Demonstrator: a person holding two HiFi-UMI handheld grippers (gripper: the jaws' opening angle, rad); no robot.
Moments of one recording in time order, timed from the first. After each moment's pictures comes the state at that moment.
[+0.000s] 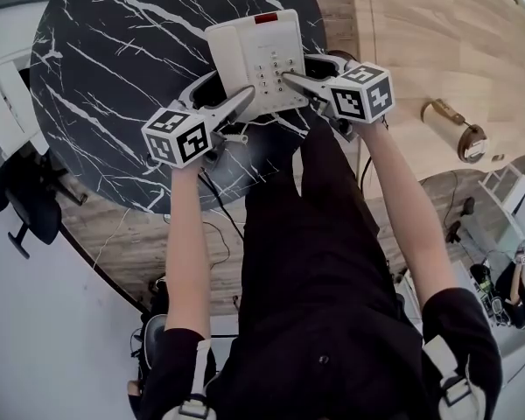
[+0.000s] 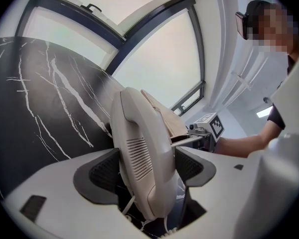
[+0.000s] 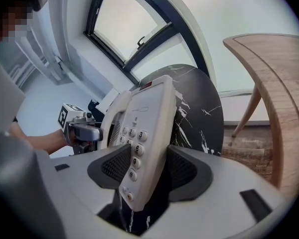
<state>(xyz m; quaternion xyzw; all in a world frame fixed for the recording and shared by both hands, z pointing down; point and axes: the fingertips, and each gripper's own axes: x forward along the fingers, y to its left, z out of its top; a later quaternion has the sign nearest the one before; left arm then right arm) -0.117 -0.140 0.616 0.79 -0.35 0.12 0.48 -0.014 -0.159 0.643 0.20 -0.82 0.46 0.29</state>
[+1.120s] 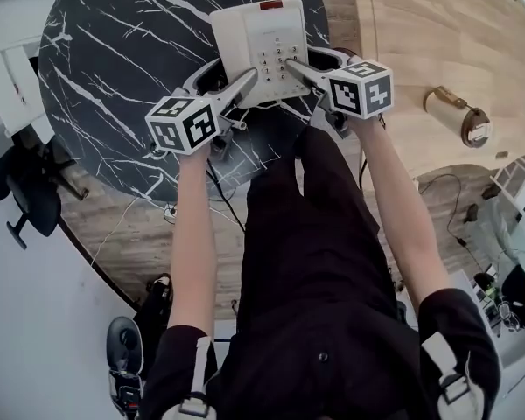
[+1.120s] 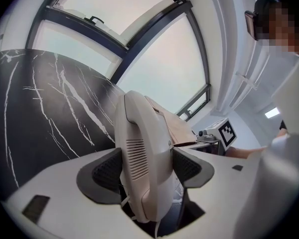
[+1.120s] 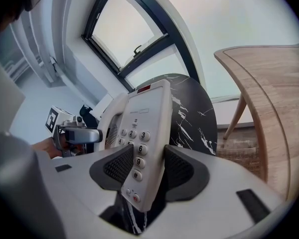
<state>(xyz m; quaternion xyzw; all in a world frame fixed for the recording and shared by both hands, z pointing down) -0.117 -0.132 0.597 0.78 -0.40 0.11 0.47 -0.012 -0.149 0.625 0.26 -0.81 0.44 0.27</state>
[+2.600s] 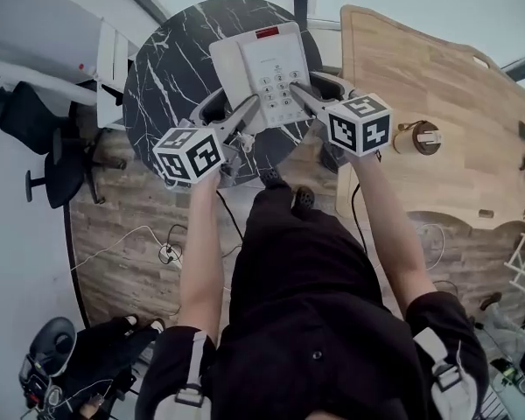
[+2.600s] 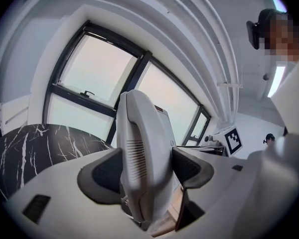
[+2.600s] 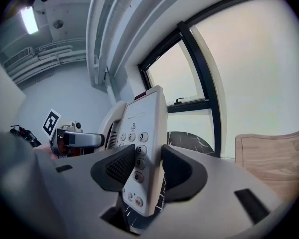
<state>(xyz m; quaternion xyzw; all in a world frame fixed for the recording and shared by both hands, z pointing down) -0.091 -0.038 0.335 0.79 -0.55 0.00 0.27 0.007 -0.092 0.354 0.22 -0.94 0.22 0.13</state>
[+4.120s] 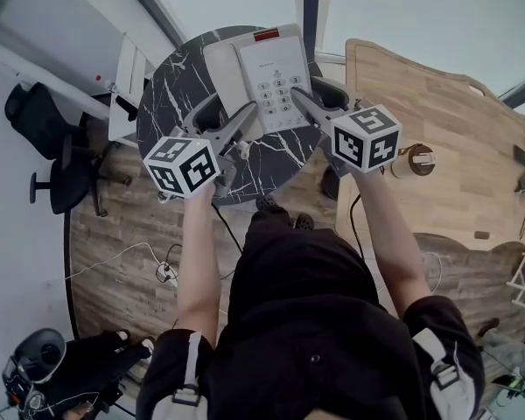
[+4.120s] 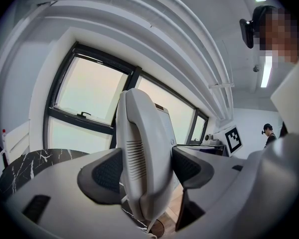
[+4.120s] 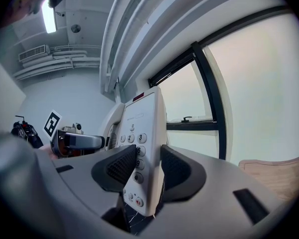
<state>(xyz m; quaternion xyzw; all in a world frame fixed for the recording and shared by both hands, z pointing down) -0.096 -0.017 0.250 0.80 -0.57 -0.01 0.18 0.001 -0.076 0.264 0.21 -0.96 0.15 0.07</state>
